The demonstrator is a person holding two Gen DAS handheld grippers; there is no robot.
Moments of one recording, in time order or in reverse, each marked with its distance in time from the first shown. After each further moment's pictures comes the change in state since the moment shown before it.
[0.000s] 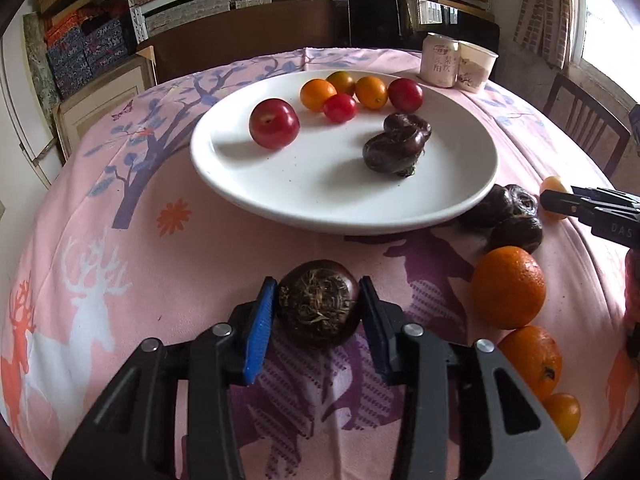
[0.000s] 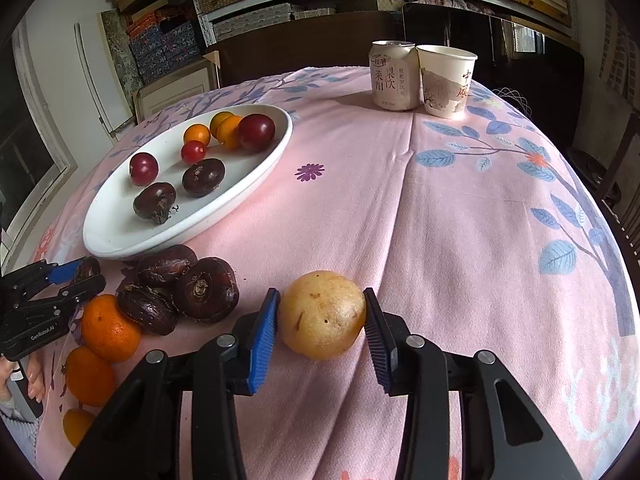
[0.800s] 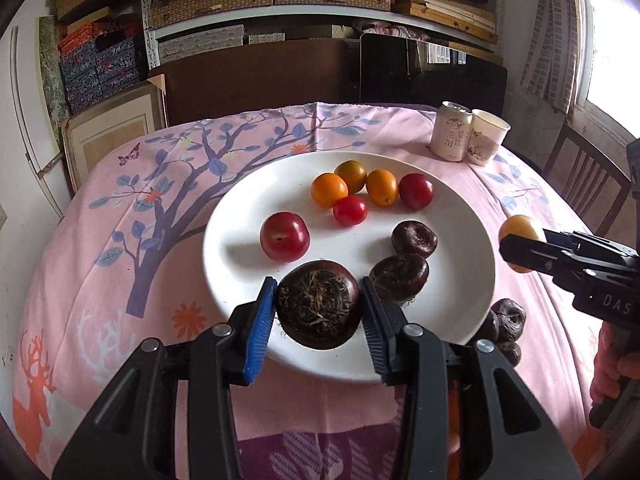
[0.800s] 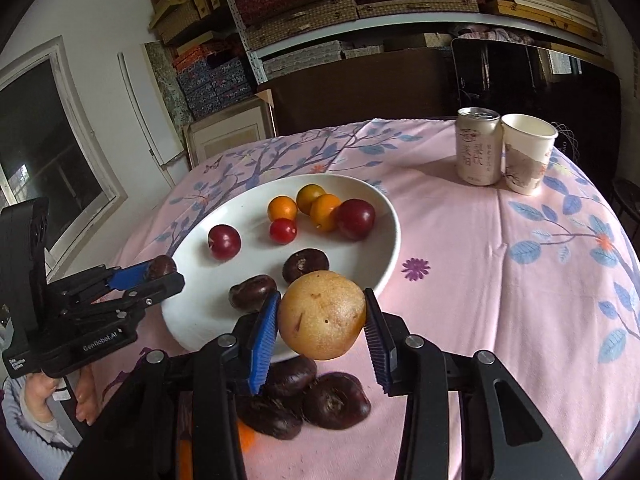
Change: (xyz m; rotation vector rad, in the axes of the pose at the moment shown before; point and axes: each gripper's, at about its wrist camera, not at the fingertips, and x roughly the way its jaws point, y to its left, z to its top) left arm -0.009 0.009 0.067 -0.070 -0.124 -0.008; right arm -0.003 0.059 0.062 -0.016 -0.124 0.193
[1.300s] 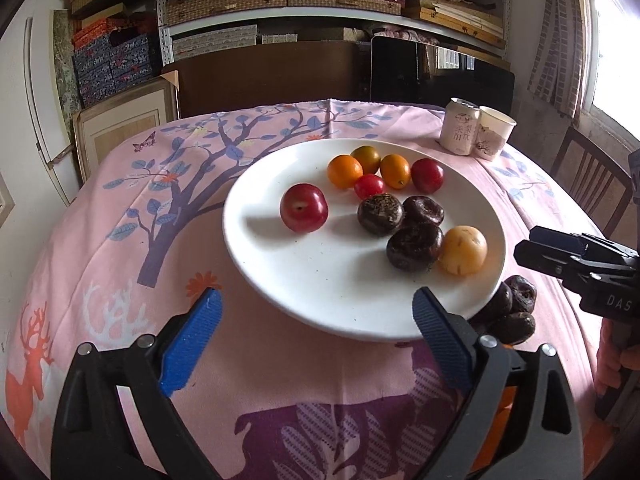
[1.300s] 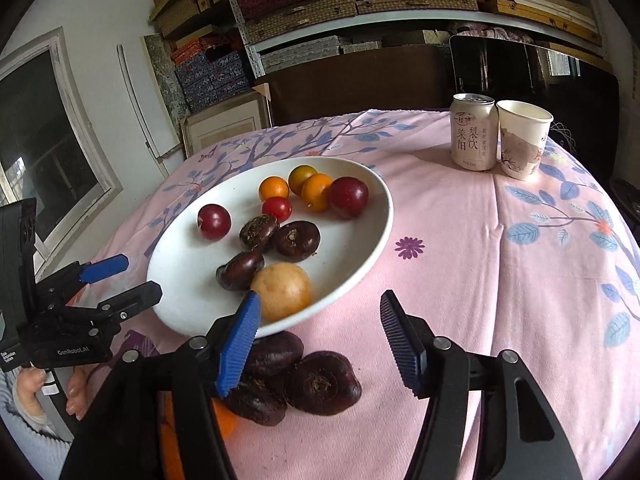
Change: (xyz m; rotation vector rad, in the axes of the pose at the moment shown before) left arm -0.014 0.006 -0.032 -0.022 -0.026 0.022; right arm -0.005 -0.005 -0.029 -0.021 0.004 -0.037
